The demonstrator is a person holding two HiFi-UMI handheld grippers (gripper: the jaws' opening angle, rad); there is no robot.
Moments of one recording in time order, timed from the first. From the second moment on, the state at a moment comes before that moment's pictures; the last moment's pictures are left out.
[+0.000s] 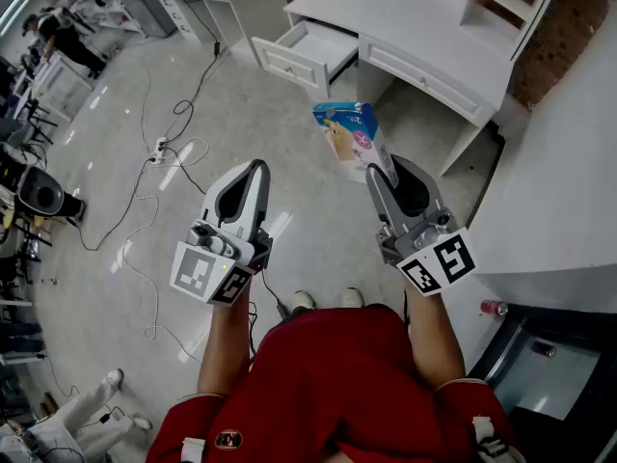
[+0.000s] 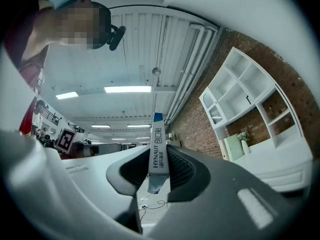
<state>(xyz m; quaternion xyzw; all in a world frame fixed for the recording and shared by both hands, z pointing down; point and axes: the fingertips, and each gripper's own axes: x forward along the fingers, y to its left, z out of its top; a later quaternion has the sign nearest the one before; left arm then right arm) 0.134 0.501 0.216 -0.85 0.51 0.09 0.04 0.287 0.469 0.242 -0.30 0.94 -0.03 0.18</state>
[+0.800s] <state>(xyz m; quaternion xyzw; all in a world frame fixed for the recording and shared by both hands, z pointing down) 0.103 0.430 0.248 -0.83 0.56 0.08 0.04 0.282 0.380 0.273 -0.31 0.93 -0.06 0.17</state>
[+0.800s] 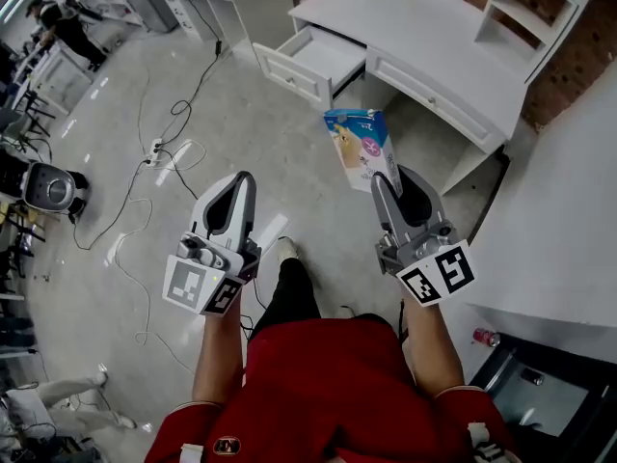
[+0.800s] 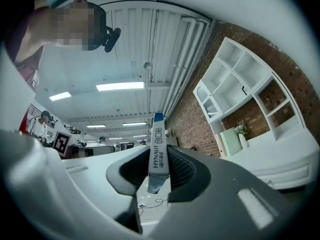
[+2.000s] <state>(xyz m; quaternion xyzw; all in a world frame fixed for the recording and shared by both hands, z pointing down) -0.181 0.064 0.280 -0.86 0.50 0.09 0.00 0.042 -0.006 0.313 -0.45 0.89 0.00 0.00</state>
